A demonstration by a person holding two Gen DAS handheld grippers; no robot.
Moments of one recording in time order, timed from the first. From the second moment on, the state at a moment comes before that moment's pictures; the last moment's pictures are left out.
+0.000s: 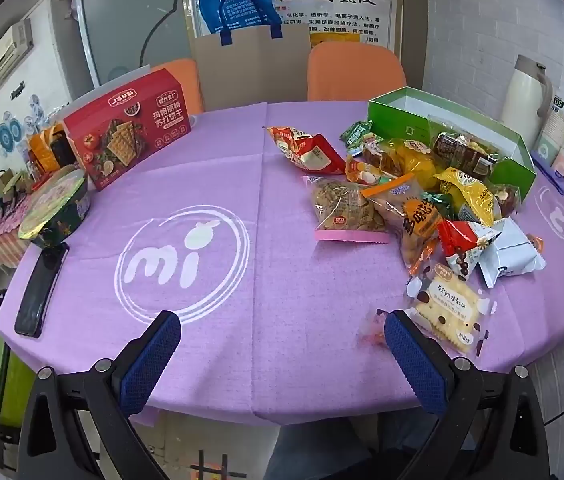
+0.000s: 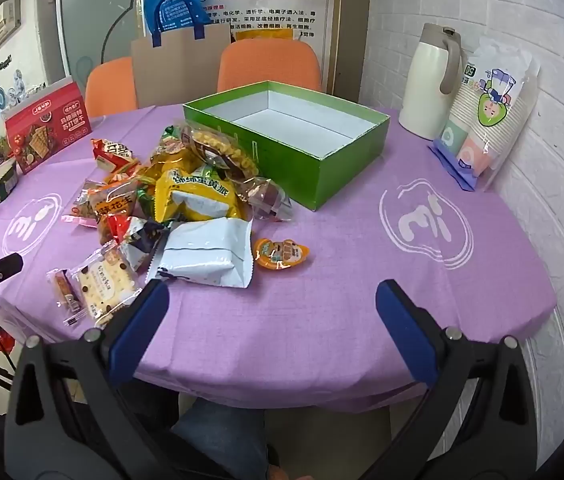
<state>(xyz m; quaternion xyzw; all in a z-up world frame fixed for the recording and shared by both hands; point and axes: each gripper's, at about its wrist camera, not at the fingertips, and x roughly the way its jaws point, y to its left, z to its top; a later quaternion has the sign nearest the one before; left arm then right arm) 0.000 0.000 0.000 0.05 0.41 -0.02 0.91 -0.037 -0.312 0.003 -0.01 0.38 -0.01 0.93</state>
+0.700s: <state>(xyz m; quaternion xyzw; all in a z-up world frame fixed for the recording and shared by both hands) 0.003 0.000 -0.005 0.05 0.42 -0.02 0.91 -0.032 -0.313 0.002 -0.01 0.38 -0.01 0.92</state>
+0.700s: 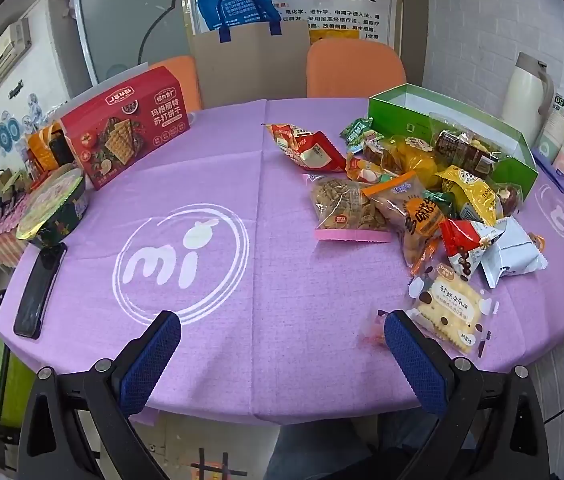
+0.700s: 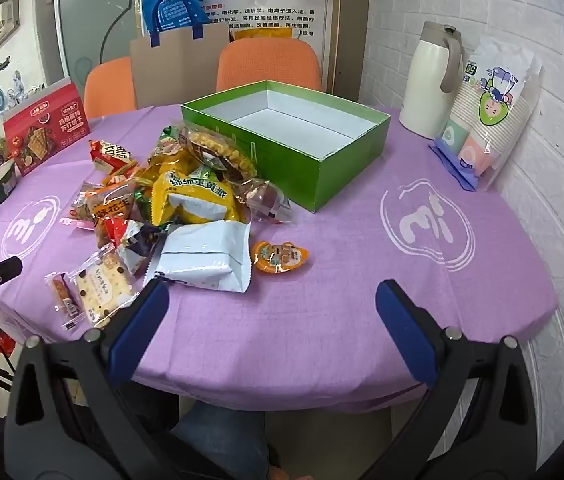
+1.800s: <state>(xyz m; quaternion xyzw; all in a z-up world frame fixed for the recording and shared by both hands) 0.008 -0.003 -0.004 0.05 0.42 -0.03 0.90 -0.023 -0.315 -0.005 0.00 0.39 0.00 0.92</state>
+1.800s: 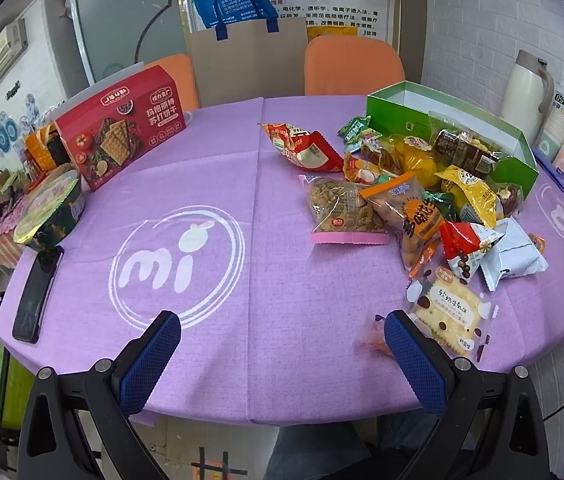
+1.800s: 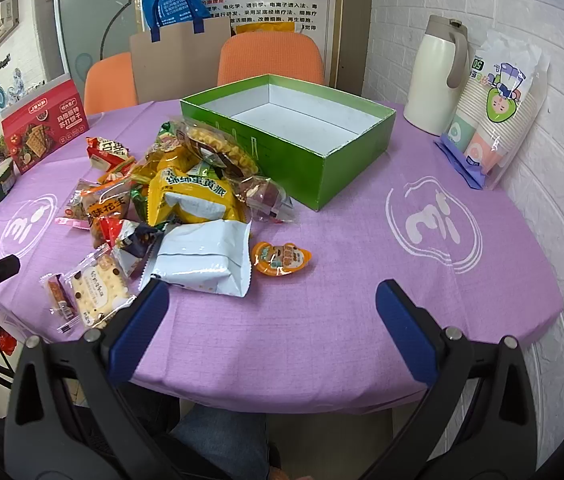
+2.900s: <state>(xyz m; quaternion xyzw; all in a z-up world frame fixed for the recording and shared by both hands) 0.024 0.000 -0.015 0.04 0.46 -0.07 0.89 -0.007 -0.295 -0.015 -0.03 0.38 0.09 0.92</state>
